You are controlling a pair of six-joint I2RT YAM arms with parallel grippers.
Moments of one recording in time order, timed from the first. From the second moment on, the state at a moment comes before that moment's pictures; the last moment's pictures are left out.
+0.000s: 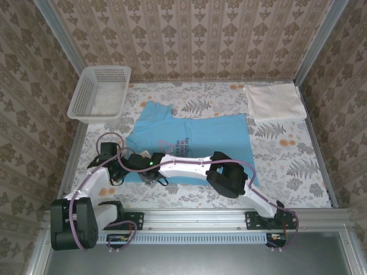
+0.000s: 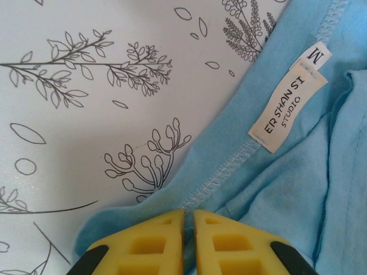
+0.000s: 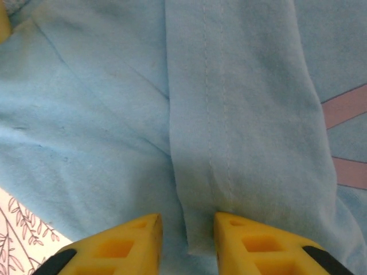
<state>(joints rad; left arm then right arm) -0.01 1.09 0.42 -0.48 0.13 -0.66 1.19 2.33 1.90 -0.79 0.25 0.58</state>
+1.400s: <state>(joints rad) -0.01 1.08 0.42 -0.48 0.13 -0.66 1.17 2.34 1.91 -0.82 0.21 0.60</state>
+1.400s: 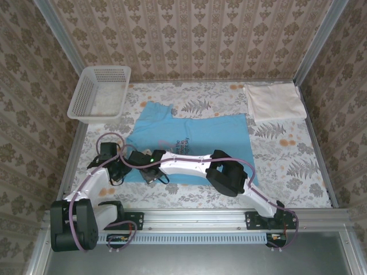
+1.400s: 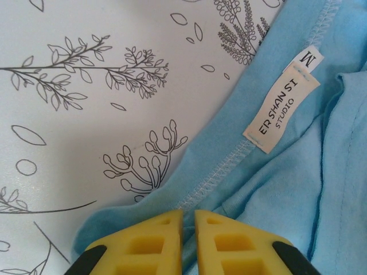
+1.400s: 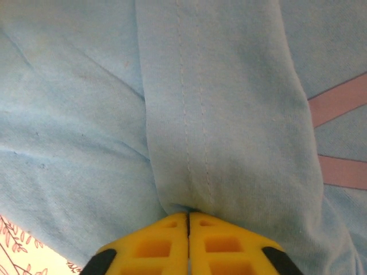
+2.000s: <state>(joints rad) -0.01 1.07 0.42 -0.48 0.13 -0.66 1.04 2.23 1.71 -0.60 -0.05 0.69</state>
